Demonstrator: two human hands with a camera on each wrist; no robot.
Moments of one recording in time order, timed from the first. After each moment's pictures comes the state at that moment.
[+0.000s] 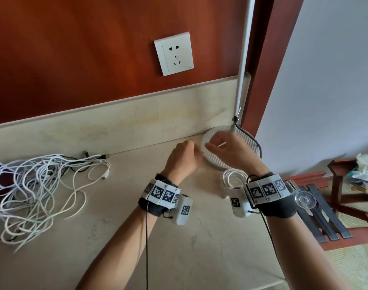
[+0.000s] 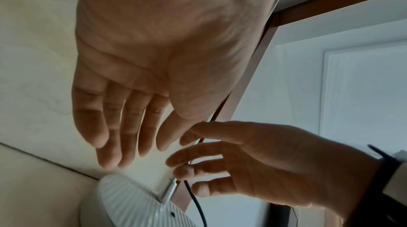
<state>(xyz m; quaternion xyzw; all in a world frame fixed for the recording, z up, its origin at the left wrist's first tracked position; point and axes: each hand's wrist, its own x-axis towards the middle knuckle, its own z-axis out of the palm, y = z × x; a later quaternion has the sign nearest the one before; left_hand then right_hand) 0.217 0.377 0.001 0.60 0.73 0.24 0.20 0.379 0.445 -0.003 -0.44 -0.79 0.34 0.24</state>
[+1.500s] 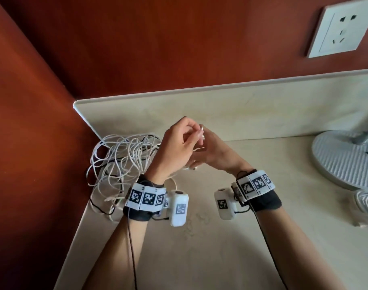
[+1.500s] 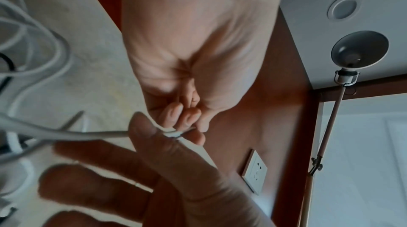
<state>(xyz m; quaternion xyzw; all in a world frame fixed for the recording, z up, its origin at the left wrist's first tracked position) -0.045 0.258 0.027 0.55 0.67 0.47 0.18 0.068 0.356 -0.016 -0.16 -0.72 0.65 0.18</state>
